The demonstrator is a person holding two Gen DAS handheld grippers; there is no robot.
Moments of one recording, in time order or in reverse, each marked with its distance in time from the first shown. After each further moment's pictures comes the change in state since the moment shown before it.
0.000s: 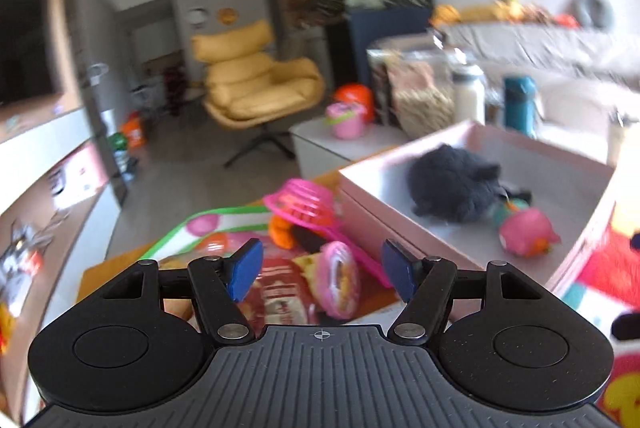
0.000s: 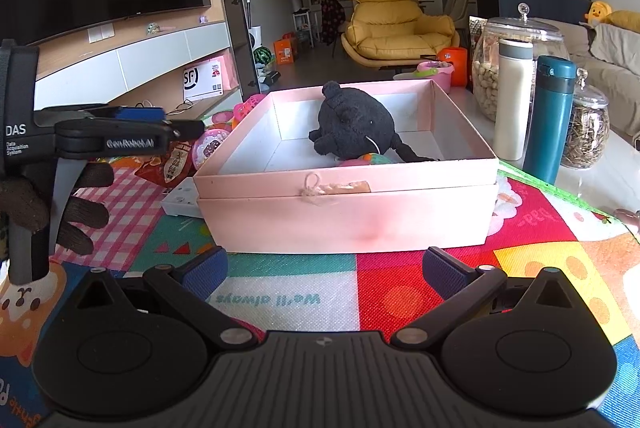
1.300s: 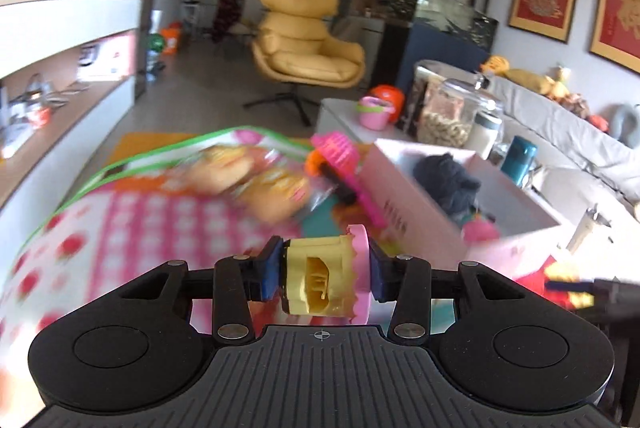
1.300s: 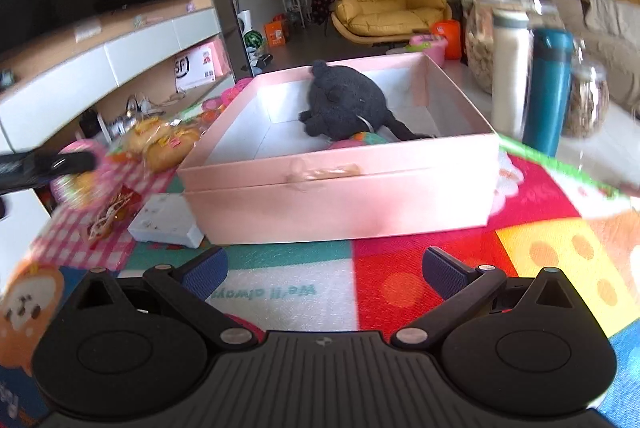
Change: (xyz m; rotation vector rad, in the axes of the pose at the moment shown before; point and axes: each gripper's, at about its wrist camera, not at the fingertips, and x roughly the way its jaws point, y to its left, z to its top) left arm -0.113 0.040 -0.058 -0.468 0.044 -0.005; right arm 0.012 0.003 0.003 0.015 0.061 -0.008
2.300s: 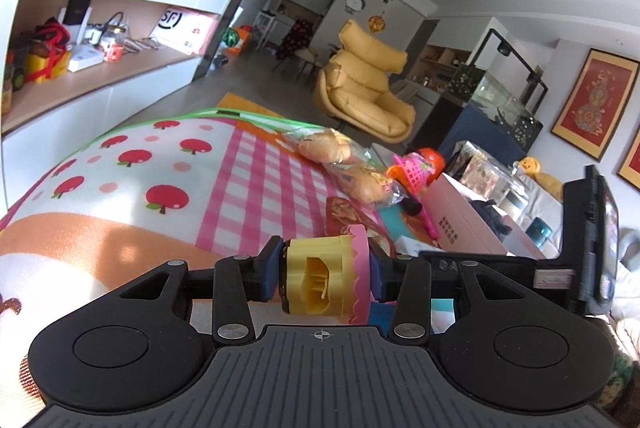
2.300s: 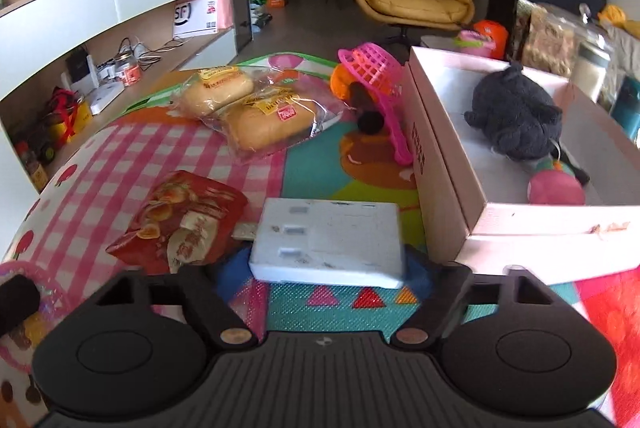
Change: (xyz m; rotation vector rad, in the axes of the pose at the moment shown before) left arm -0.049 0.079 -0.073 -0.336 -0.150 0.026; right arm 0.081 0.160 0.022 -0.112 0.120 -0.093
